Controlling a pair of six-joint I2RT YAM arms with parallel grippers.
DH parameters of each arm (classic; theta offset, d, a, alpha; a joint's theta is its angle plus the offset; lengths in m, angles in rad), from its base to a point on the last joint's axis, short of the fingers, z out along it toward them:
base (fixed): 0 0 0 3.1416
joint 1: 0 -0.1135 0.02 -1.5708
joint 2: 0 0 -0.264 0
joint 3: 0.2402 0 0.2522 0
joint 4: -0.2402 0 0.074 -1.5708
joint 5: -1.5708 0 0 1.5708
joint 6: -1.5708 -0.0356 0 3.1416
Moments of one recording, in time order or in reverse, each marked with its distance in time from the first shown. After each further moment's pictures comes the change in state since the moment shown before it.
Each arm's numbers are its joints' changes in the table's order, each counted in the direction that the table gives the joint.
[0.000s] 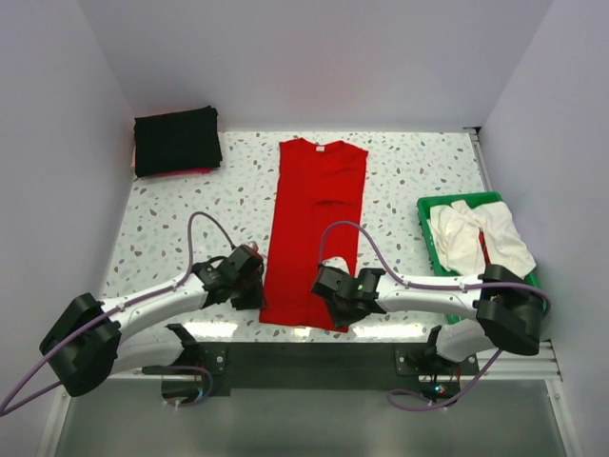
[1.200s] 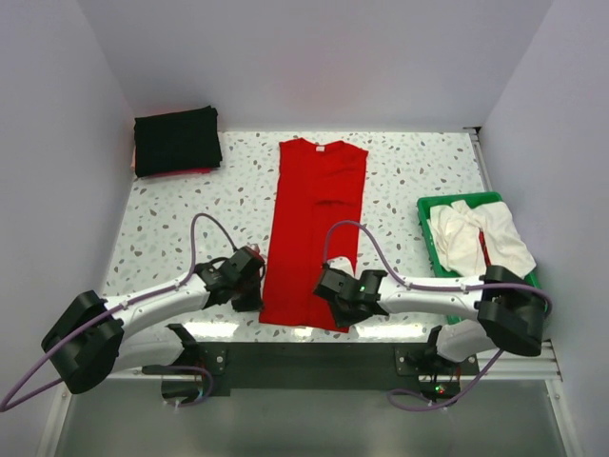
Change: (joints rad) left arm 0.013 -0.017 -0.006 0.005 -0.016 0.000; right arm 0.000 0.031 -0.028 0.006 -0.043 -0.044
